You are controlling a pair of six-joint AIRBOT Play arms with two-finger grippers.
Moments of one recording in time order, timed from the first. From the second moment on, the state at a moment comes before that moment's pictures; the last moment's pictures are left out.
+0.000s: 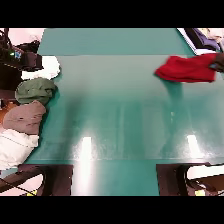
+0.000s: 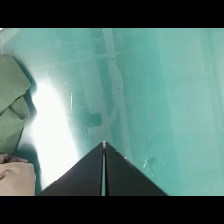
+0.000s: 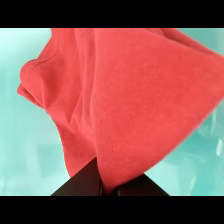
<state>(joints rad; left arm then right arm) -0.06 -1.23 1.67 1.39 -1.43 -1.48 -0.54 -1.61 1.74 -1.10 1.25 1.39</state>
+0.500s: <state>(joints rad) -0.06 -1.23 1.66 1.38 -1.41 -1.52 -0.81 -1.55 1.59 -1.29 1.32 1.57</state>
